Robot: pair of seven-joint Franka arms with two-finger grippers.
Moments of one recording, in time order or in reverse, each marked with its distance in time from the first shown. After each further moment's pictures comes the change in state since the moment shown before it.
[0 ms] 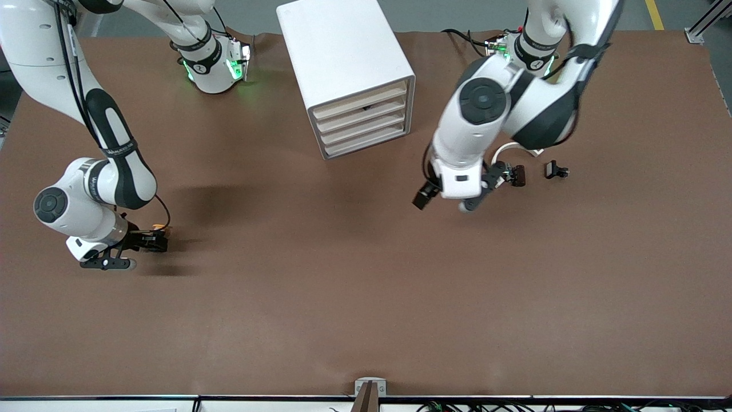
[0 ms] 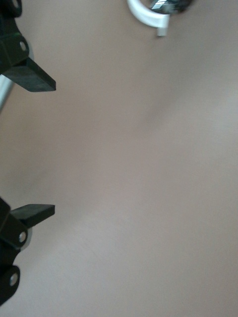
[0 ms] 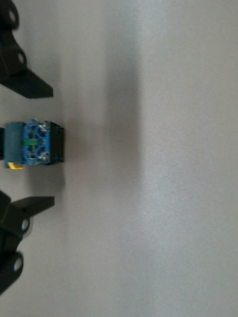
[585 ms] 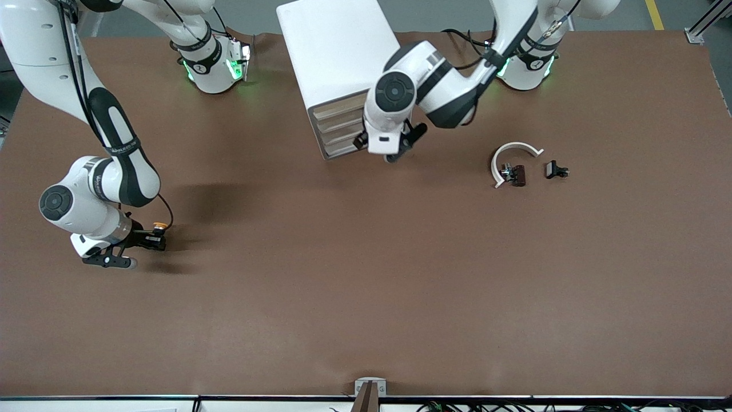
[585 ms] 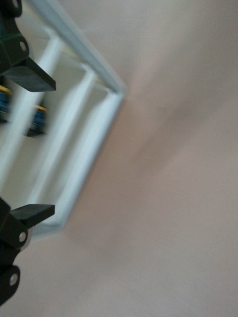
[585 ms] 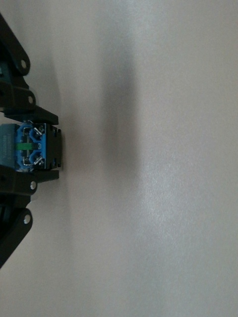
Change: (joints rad) left arm -0.251 0.077 -0.004 -0.117 -0.235 0.002 -0.098; right arm 0.004 0.005 0.005 -0.053 0.000 0.091 0.051
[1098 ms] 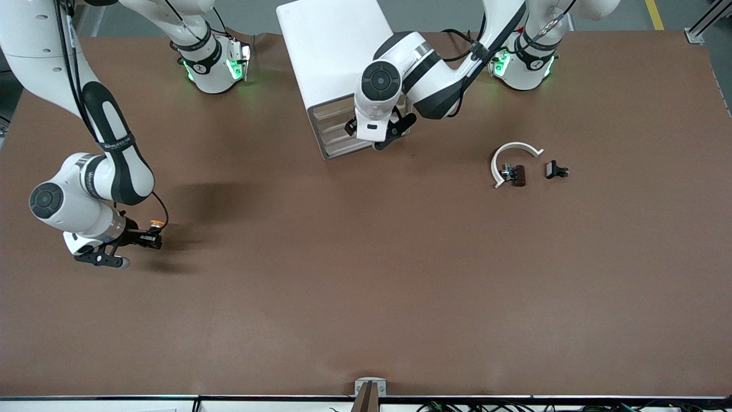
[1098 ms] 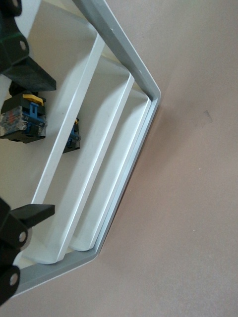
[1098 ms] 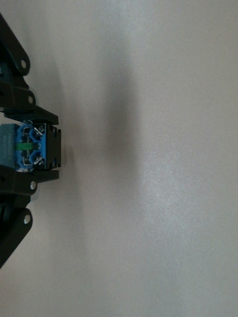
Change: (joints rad) left arm -0.085 0.001 -0.028 -0.032 -0.096 -0.003 0.006; right arm -0.002 -0.029 -0.004 0.001 0.006 -0.045 0.085
